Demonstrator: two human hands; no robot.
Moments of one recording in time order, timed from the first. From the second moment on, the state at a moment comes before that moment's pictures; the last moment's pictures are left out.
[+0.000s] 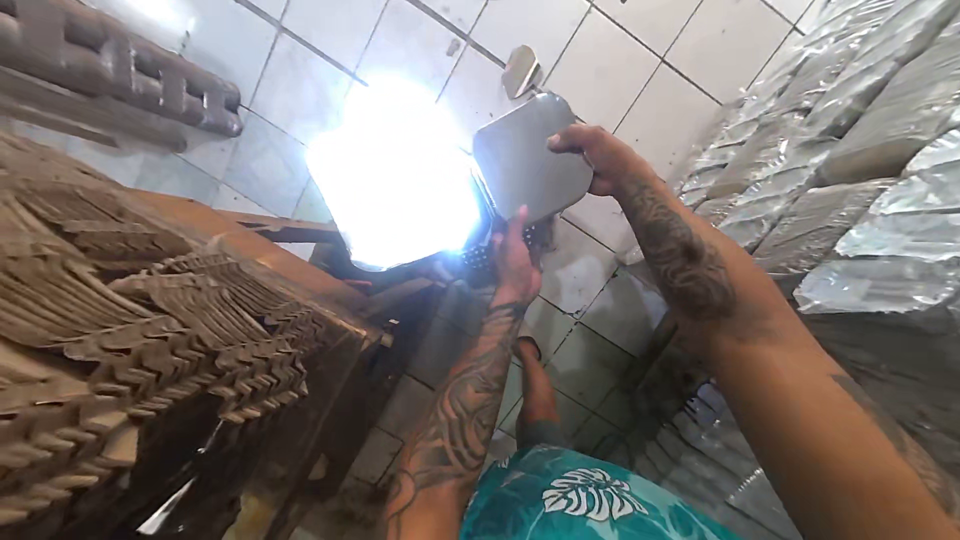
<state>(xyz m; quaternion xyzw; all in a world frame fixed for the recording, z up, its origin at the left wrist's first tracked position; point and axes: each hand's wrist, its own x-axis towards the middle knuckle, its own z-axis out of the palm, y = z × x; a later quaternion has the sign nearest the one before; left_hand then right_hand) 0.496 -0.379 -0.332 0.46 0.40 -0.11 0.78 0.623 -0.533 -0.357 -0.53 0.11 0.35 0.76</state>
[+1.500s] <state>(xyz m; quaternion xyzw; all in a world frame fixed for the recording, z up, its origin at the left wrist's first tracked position) 0.483 -0.360 -0.354 0.56 0.30 -0.15 0.75 0.621 -0.601 -0.333 -0.53 0.07 0.27 0.80</state>
